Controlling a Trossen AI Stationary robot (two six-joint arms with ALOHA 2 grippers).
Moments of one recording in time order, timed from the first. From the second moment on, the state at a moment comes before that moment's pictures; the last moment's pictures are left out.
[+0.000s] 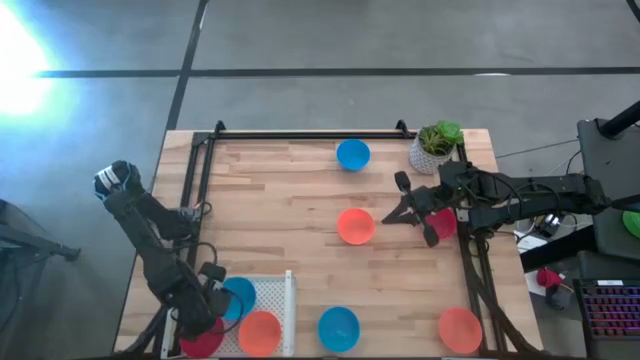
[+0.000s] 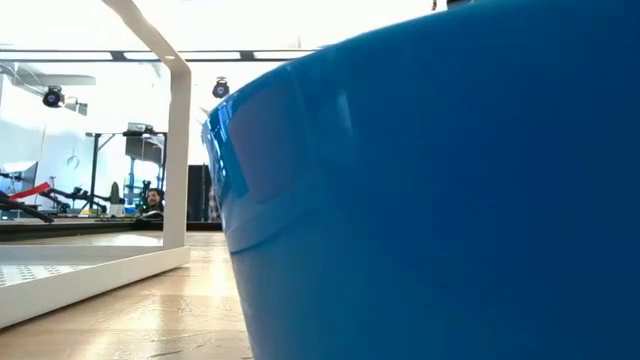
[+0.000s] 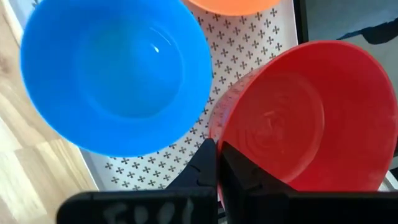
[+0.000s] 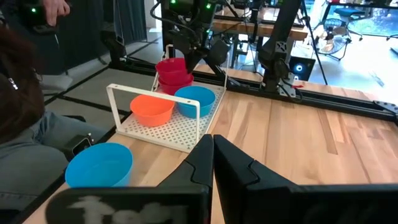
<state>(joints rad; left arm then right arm) -0.98 1.36 1.01 -0.92 0.10 -0.76 -0.03 0.86 0.71 -0.09 -0.38 -0.08</state>
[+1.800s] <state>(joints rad) -0.98 1.42 0.97 -0.93 0.17 -0.85 -0.03 0.86 0.71 -0.09 -0.38 -0.12</state>
